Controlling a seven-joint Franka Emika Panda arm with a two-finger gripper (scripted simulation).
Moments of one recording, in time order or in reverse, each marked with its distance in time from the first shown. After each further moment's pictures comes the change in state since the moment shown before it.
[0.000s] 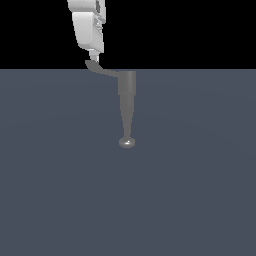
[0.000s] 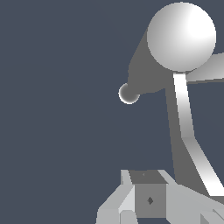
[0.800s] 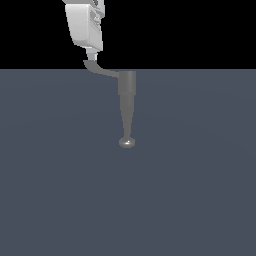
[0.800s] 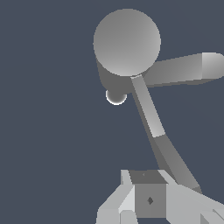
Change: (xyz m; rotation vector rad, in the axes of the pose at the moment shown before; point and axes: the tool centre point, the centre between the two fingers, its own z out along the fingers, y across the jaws) arm 0.003 0.041 -0.002 0.009 -0.001 0.003
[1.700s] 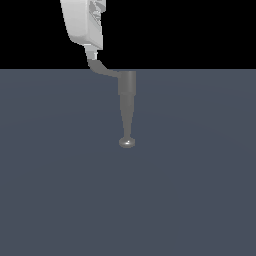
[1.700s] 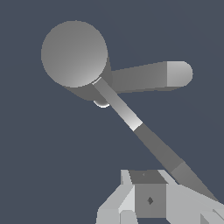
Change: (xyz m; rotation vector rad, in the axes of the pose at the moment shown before) arm 0.009 0.043 -0.001 0.003 -0.002 -0.008
